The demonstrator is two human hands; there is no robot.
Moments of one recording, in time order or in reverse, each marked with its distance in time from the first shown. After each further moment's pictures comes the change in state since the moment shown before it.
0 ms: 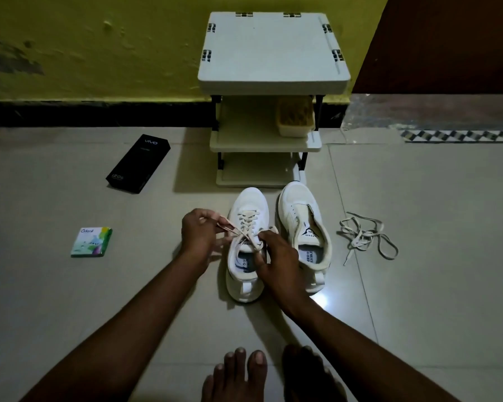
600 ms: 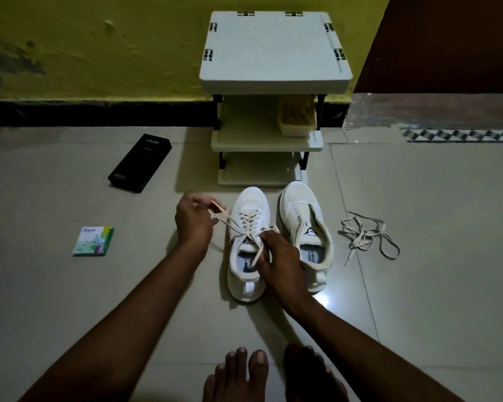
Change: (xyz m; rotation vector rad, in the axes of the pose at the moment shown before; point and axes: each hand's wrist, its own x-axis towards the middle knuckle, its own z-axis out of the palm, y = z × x) left_hand 0.024 0.008 0.000 0.126 0.158 0.254; right_hand 0.001 0.007 0.002 0.011 -0.045 0.010
